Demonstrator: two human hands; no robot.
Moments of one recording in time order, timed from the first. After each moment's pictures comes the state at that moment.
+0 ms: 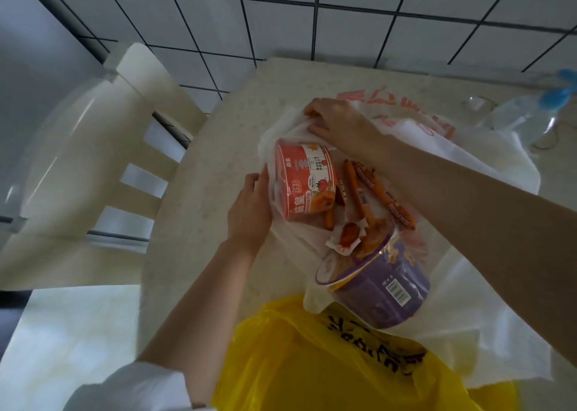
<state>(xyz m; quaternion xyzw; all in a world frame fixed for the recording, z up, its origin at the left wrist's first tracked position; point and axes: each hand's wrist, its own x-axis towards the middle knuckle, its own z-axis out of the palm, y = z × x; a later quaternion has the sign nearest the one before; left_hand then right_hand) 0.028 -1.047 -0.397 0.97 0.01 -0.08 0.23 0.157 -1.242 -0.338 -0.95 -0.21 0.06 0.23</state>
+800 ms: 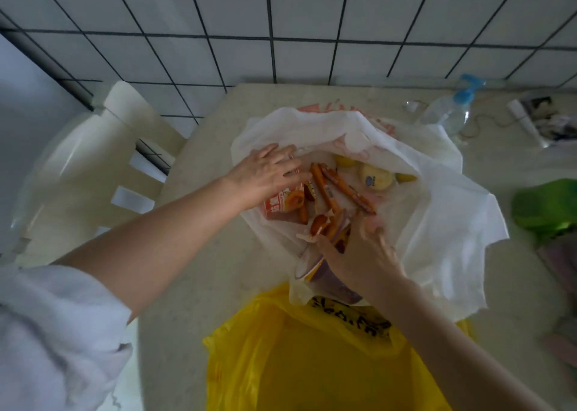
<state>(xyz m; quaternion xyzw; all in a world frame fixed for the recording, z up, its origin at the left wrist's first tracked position) 0.080 -1.080 -0.299 0.84 -0.50 -0.06 -0.18 -0.081 -1.255 -0.278 -0.91 0.22 0.28 0.22</state>
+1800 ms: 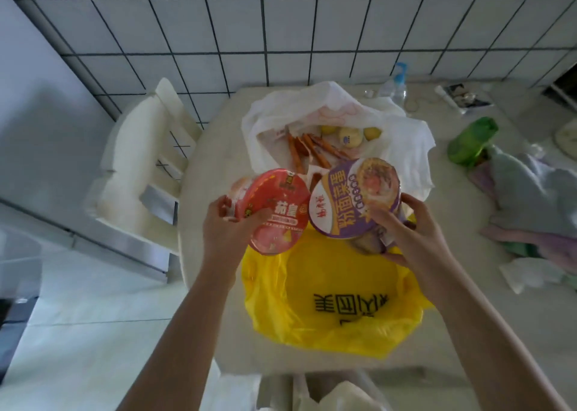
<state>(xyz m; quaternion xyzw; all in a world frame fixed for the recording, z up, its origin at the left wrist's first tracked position) -0.221 -0.988 -0.223 0.78 0.15 -0.07 0.61 -0.303 -1.227 -0.189 -0.68 0.33 -0.01 0.65</state>
